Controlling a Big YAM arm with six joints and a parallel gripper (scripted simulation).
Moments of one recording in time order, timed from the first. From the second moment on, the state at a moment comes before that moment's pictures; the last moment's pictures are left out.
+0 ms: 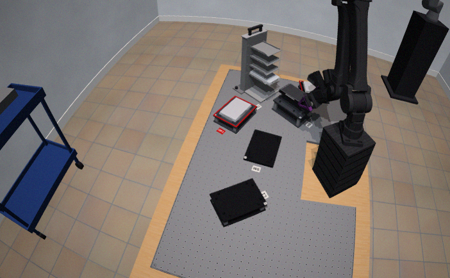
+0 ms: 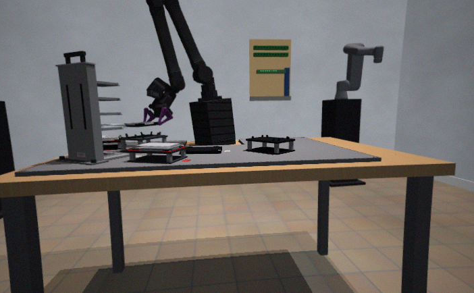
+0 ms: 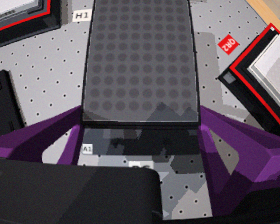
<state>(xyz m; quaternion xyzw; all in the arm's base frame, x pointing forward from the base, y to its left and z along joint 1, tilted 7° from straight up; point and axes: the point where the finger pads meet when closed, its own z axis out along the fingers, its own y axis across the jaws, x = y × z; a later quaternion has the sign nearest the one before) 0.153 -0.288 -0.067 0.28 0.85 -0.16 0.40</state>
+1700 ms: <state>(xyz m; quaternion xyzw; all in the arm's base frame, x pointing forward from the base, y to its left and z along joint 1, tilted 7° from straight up) 0.154 -0.290 -0.089 0.28 0.85 -0.16 0.40</state>
